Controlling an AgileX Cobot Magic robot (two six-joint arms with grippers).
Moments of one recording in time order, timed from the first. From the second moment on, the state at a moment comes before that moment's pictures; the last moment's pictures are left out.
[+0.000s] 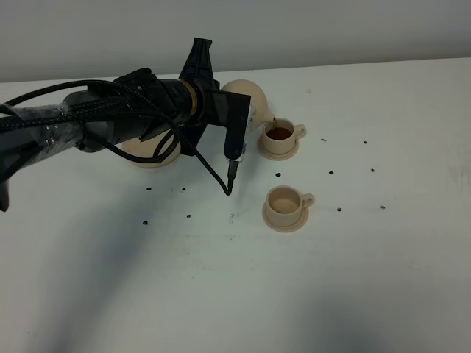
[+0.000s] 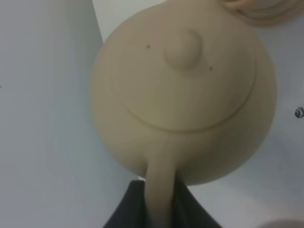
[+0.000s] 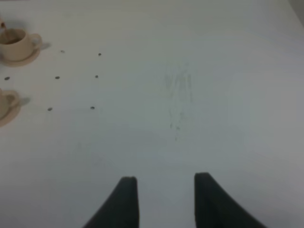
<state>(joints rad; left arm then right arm) -0.48 2.09 -1.42 0.75 0.06 0.79 0.02 -0.01 -0.50 0.00 1.09 0.03</state>
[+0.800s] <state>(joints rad) -0.48 2.09 -1.42 0.75 0.05 0.81 0.02 -0.01 -0.50 0.00 1.09 0.03</state>
